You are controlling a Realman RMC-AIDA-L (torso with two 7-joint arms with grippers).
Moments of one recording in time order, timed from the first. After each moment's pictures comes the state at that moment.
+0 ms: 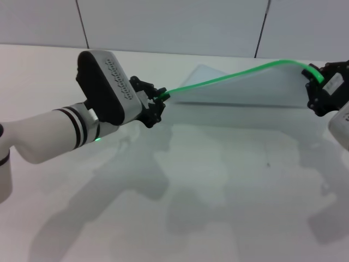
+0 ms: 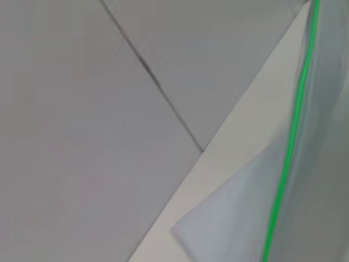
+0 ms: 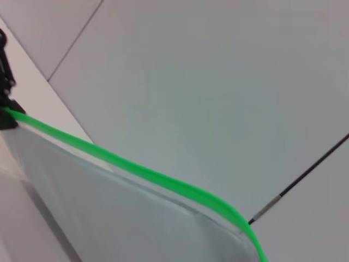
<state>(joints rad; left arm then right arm) -0.45 -2.03 -1.35 -0.84 1.14 -0.37 2.30 0.05 2.03 -1.80 -1.48 -2.27 -0.25 1.82</state>
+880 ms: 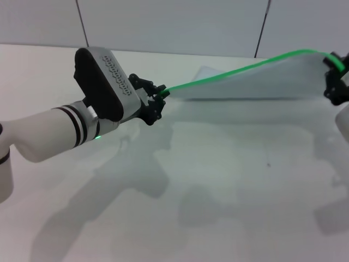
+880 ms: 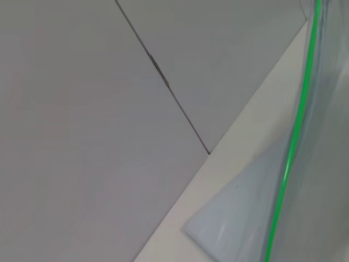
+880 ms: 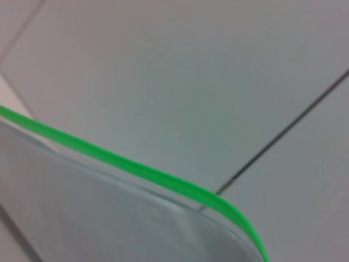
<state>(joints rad) -0.45 -2.03 -1.36 -0.83 1.12 -0.37 2.30 0.06 2.03 -1.83 -1.39 -2.27 -0.03 1.81</state>
